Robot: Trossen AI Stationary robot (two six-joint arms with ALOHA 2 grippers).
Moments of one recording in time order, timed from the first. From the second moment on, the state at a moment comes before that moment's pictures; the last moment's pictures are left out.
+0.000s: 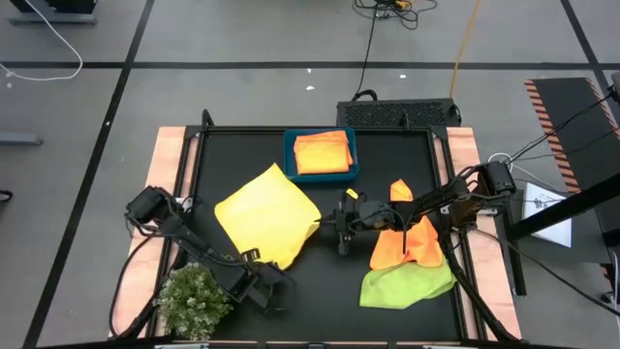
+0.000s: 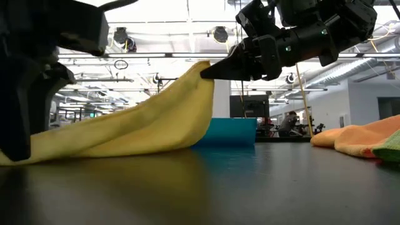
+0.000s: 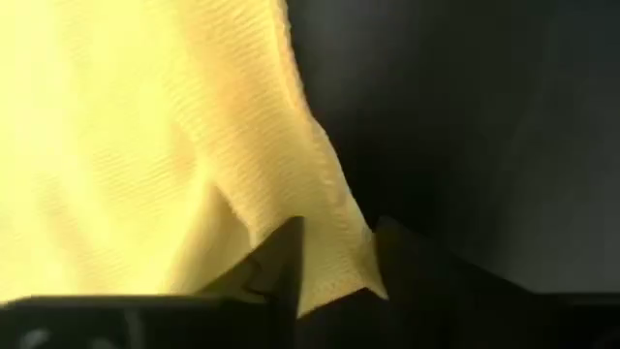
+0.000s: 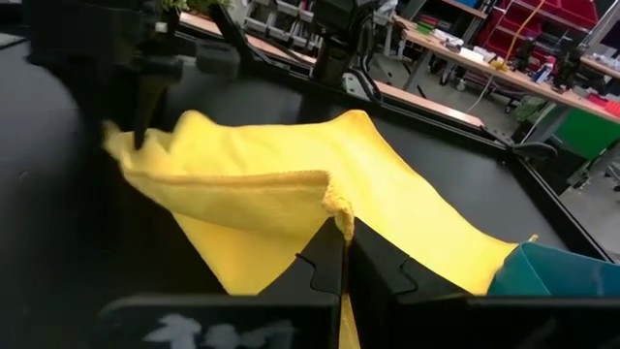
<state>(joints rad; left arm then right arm) -0.65 1.88 1.19 -0.73 -0.21 -0.92 0.14 1.67 0.64 0.77 0.18 -0.27</state>
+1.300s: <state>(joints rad) -0.44 1.11 1.19 -1.07 -0.87 -0.33 0.18 1.10 0.64 0.59 0.25 -0.46</state>
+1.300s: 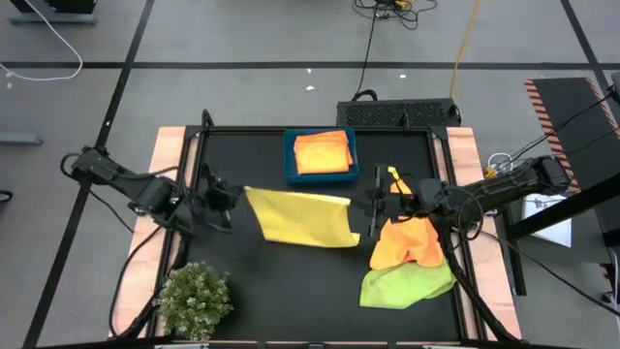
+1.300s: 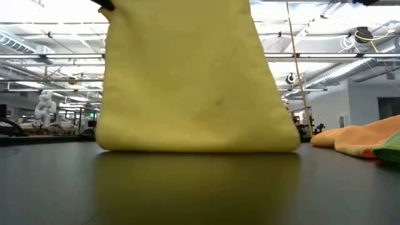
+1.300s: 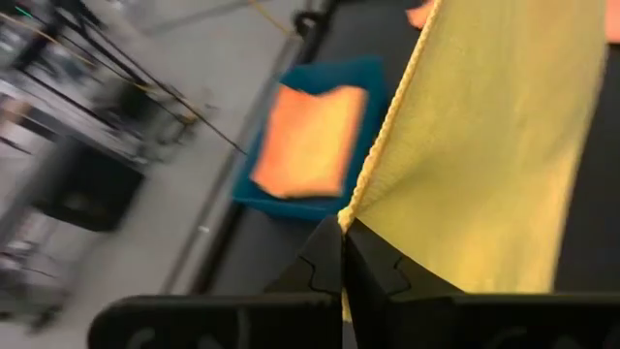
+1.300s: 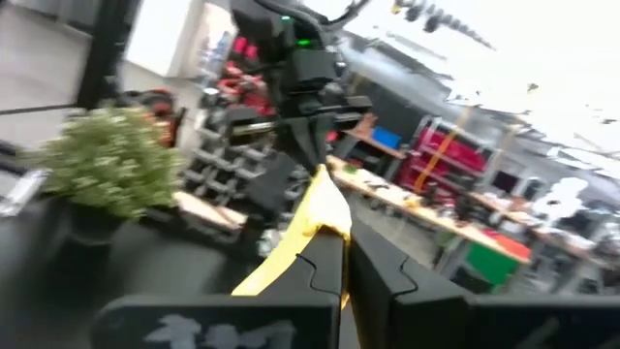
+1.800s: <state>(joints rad) -0.37 0.99 1.19 -0.46 -0.89 0.26 0.09 0.93 0.64 0.63 0.26 -0.39</state>
